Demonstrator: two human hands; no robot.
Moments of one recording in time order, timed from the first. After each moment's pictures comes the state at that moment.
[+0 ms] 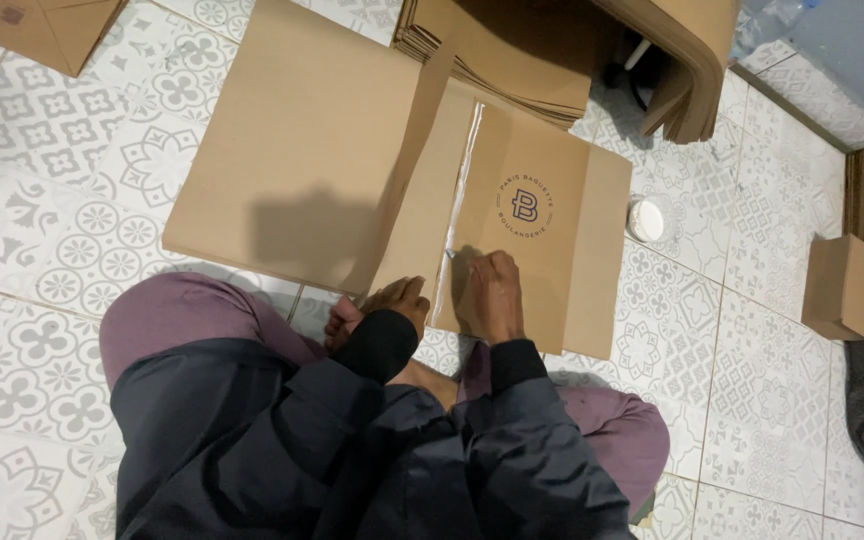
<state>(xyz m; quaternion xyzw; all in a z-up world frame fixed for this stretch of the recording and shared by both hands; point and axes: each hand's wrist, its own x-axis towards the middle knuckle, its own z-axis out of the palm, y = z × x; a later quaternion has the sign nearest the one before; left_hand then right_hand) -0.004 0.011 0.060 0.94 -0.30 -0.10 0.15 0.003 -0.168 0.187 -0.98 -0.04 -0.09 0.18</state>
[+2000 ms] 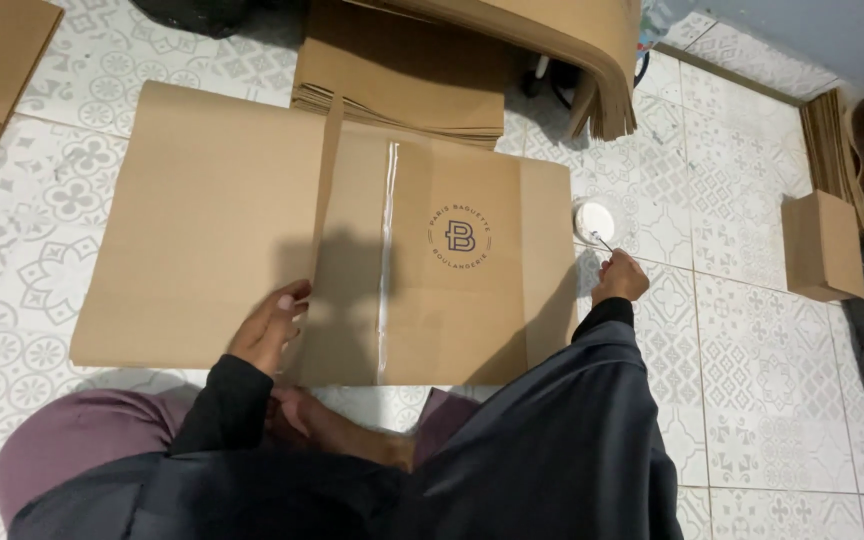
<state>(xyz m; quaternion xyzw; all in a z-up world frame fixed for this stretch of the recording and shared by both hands) 0.065 0.089 0.263 0.71 0.02 -0.23 0.66 0.049 -0.505 0.138 -0.47 0.56 -0.38 0.56</state>
